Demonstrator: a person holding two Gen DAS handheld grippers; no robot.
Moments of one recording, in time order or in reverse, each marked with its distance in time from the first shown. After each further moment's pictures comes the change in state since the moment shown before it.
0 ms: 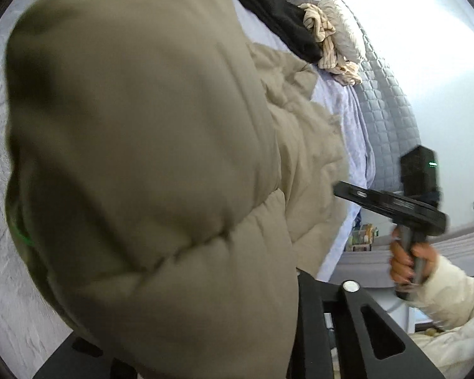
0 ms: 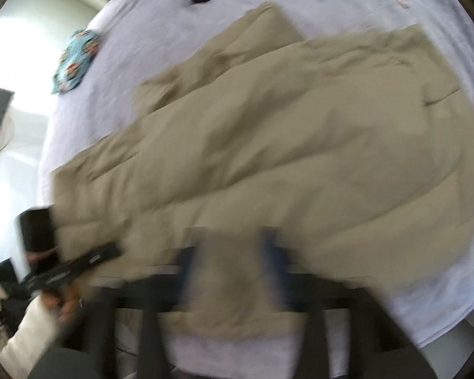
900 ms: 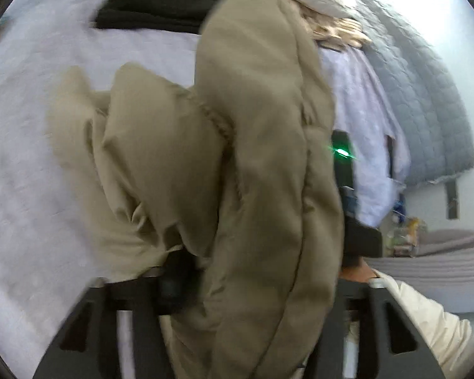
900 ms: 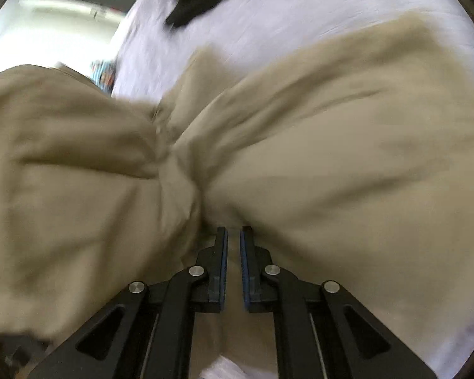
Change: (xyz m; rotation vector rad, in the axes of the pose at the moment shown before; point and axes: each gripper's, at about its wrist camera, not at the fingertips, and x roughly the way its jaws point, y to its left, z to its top) left arm 0.144 -0.329 0.060 0.144 0.073 0.317; right arm -0.015 -0.150 0.062 0.070 0.034 0.295
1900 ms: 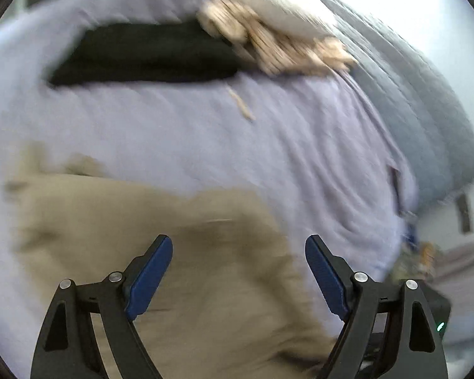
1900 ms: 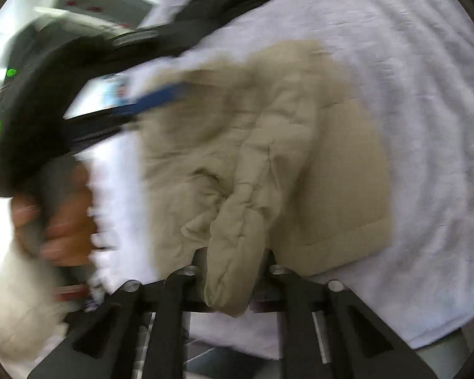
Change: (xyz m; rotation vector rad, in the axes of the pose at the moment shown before) left arm 0.060 -0.025 0.066 0.073 -0.263 0.130; right arm -0.080 -0.039 -0.062 -0.035 -0.072 -0.041
